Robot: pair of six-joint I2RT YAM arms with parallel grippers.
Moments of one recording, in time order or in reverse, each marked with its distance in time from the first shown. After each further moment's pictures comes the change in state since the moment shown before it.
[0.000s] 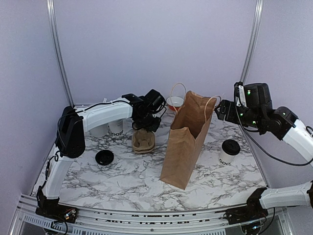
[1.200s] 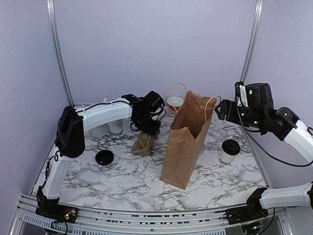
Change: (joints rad) left arm 0.006 0.000 -0.011 -0.047 0.109 0.028; right arm 0.000 -0.013 0.000 0.000 -0.017 0.001
